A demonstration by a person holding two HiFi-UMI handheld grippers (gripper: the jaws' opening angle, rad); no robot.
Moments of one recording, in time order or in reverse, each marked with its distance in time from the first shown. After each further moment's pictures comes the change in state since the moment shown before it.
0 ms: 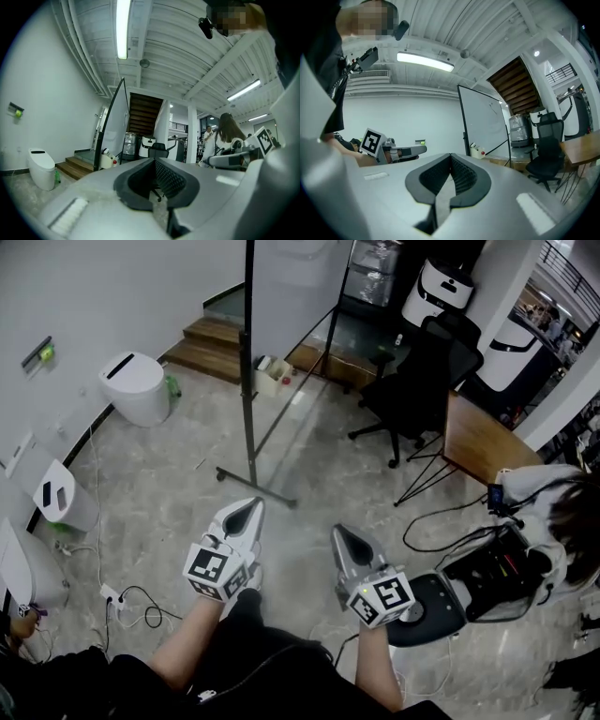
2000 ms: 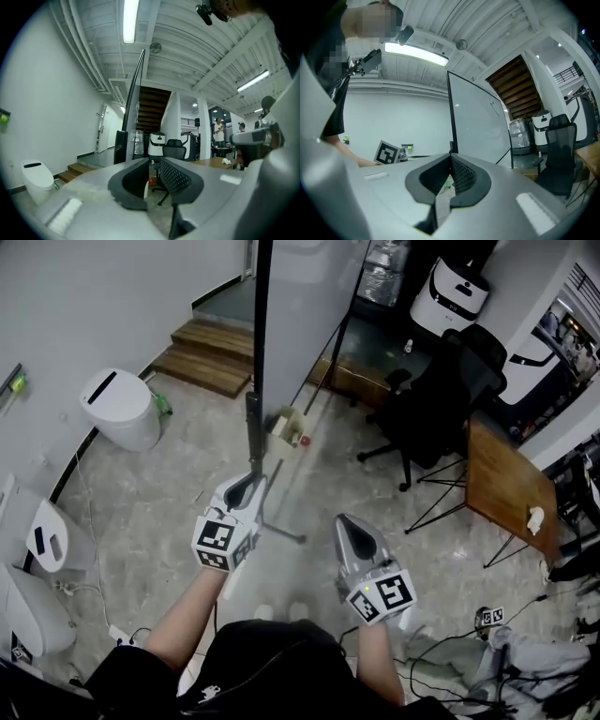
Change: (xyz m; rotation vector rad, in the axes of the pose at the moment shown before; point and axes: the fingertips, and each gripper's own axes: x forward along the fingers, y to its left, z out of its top) left arm 0.232 0.276 0.022 0.080 0.053 0.031; right arm 0.287 -0.103 0.061 -0.033 -0.058 -0.053
